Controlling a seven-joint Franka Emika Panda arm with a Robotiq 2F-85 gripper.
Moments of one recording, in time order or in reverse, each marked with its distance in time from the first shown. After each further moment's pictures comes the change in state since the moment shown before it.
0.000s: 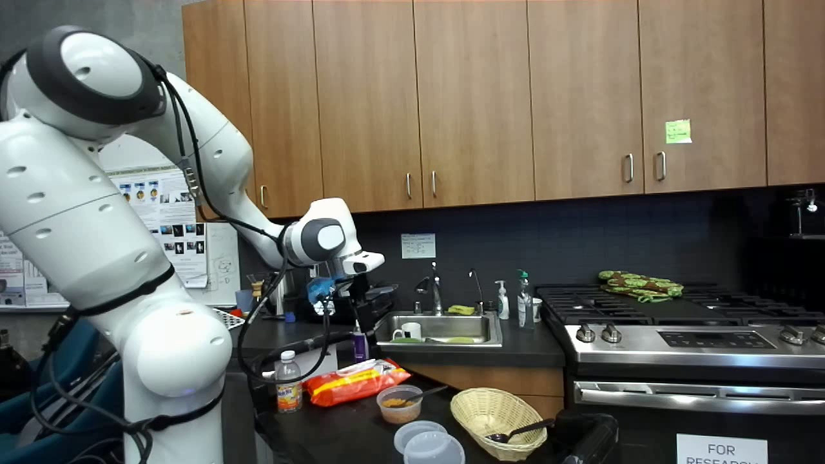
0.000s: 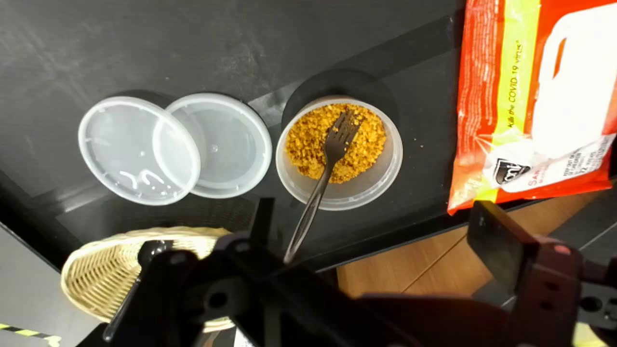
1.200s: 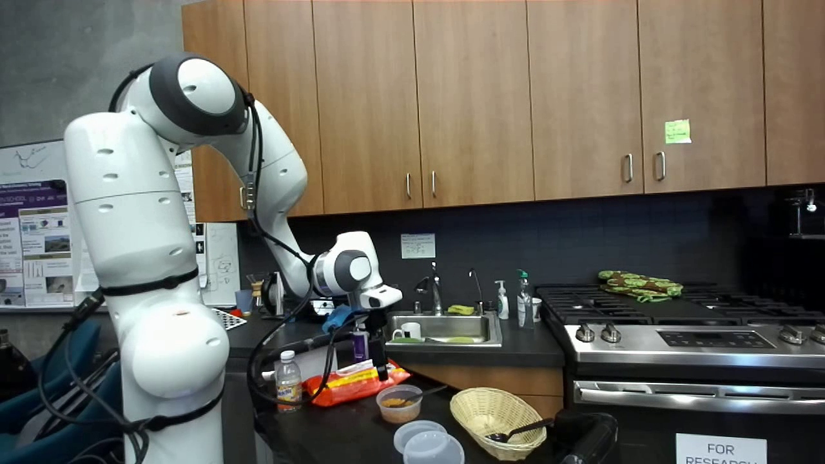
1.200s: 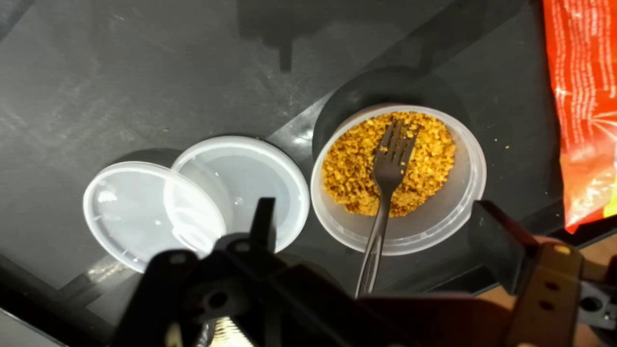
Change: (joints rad) arm -0.038 0.311 -0.064 0.063 -0.198 0.134 0.325
